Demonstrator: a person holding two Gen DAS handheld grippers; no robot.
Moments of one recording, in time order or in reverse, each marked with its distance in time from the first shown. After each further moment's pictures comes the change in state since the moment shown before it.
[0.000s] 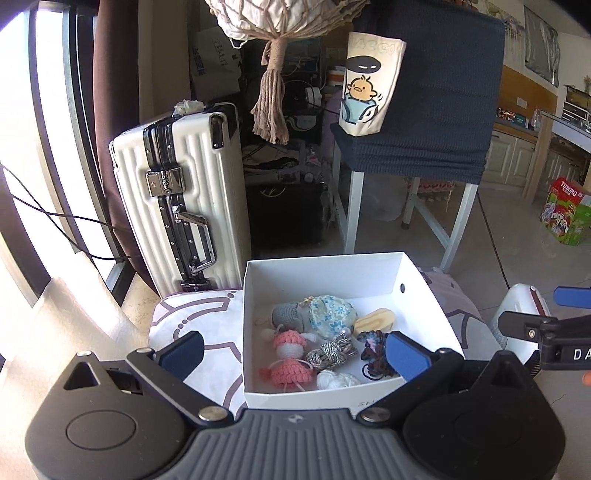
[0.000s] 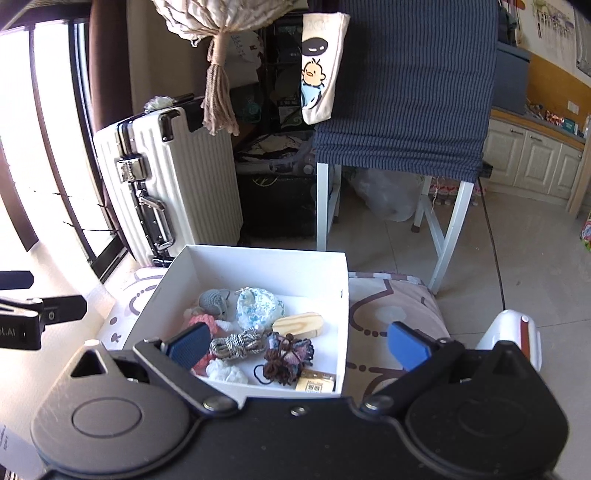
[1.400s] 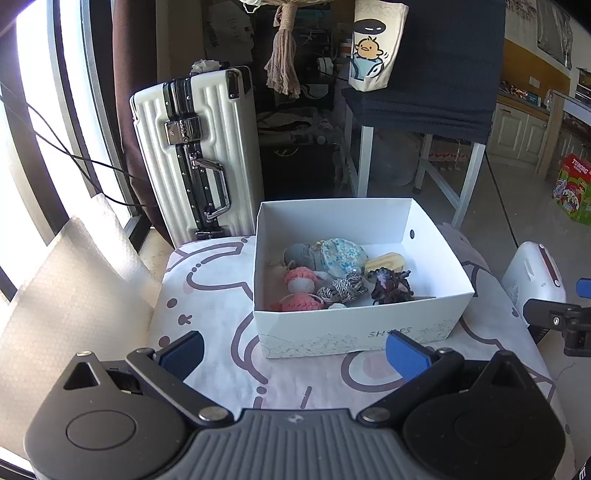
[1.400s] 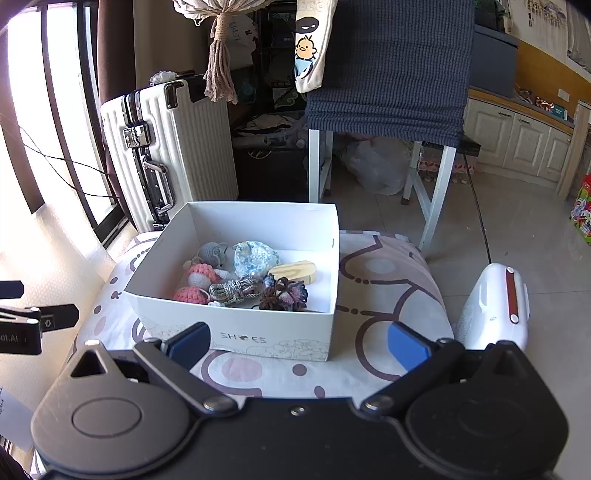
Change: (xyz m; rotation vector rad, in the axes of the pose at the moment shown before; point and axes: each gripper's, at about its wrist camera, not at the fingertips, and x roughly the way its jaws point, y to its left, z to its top) left arm -0.014 -0.002 -0.066 -0.010 0.082 0.047; right arm -0.027 0.001 -0.063 0.009 0.051 -0.024
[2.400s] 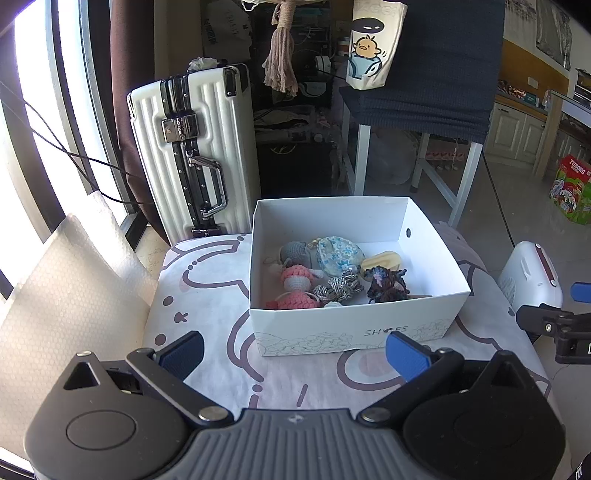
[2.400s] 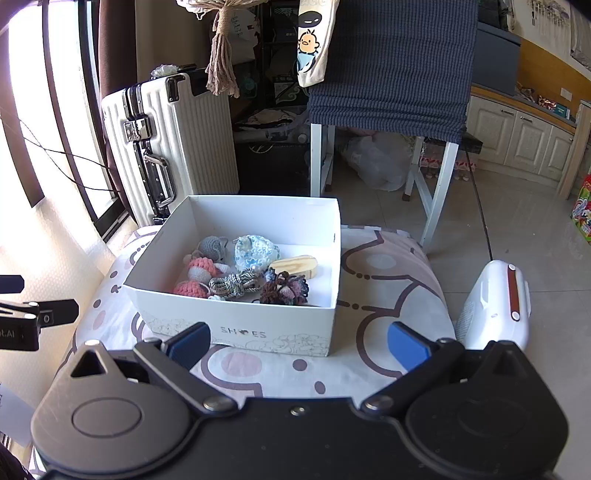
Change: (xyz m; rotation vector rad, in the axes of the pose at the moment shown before) left arm 0.001 0.000 -0.001 -0.009 0.006 -0.011; right arm 0.003 0.000 -0.004 -0.010 0.014 -0.001
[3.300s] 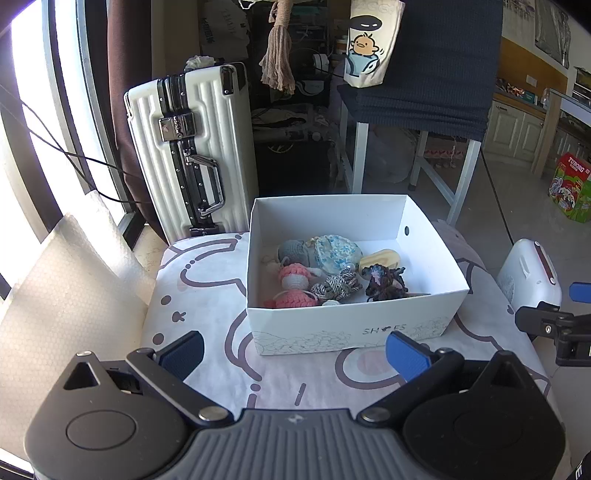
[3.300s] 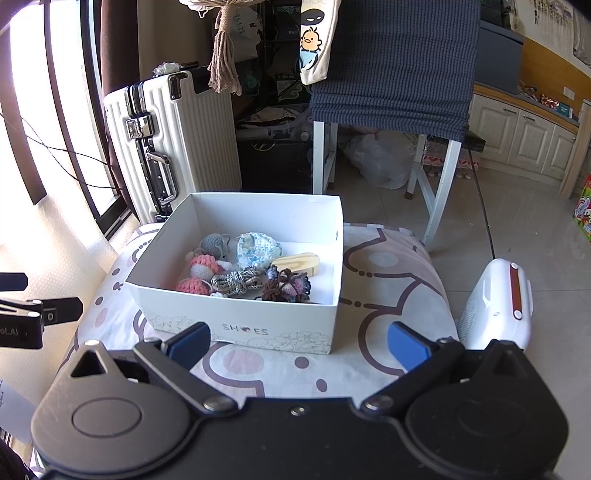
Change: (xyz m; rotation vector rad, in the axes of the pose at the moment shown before) left arm 0.001 -0.002 -0.002 0.003 0.004 -0.004; right arm 0.000 0.002 -0.002 0.000 0.004 0.007
